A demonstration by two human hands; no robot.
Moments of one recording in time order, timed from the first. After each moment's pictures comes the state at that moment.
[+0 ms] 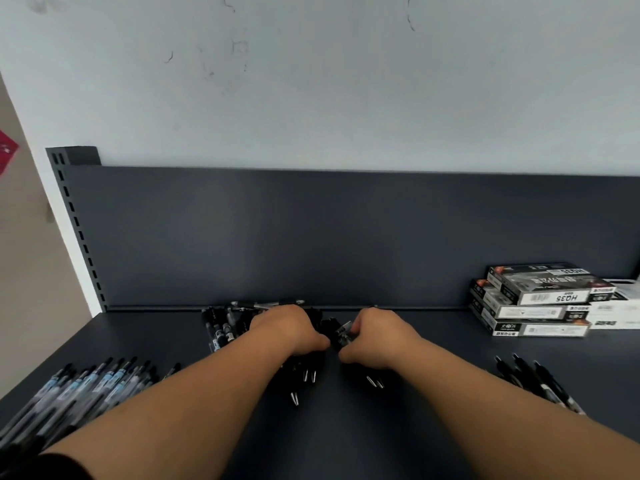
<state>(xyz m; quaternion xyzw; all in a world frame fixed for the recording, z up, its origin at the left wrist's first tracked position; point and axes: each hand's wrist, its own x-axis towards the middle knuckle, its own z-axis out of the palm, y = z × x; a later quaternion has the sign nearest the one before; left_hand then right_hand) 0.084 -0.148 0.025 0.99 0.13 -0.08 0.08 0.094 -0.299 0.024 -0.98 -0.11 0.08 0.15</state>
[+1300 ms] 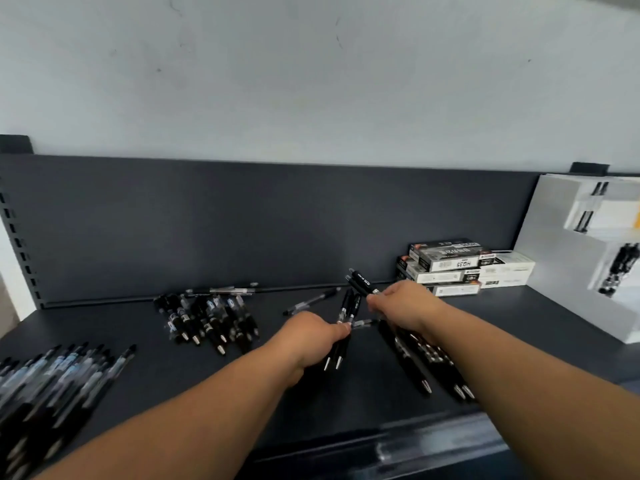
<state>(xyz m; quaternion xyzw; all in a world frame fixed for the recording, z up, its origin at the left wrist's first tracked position) 0.006 -0.236 0.012 0.85 0.05 -0.07 0.52 0.044 -0.403 0.044 -0.94 0.02 0.01 0.33</state>
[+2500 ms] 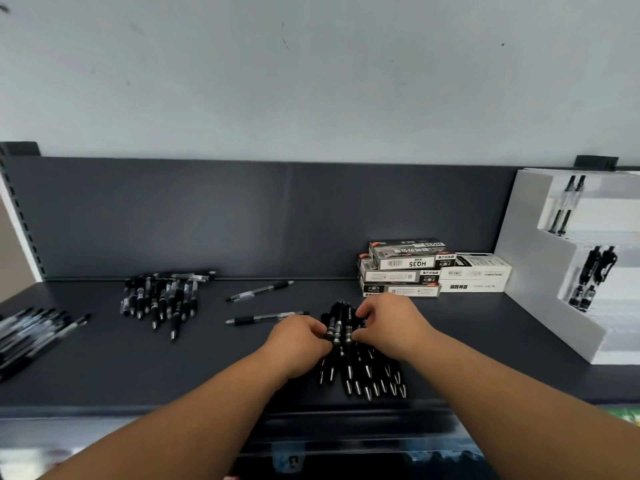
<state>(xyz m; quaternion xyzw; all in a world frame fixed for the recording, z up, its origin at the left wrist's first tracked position) -0.007 -0.366 0.002 0.92 0.07 0.00 0.38 0.047 -0.528 0.014 -0.96 -0.15 -0.04 0.22</state>
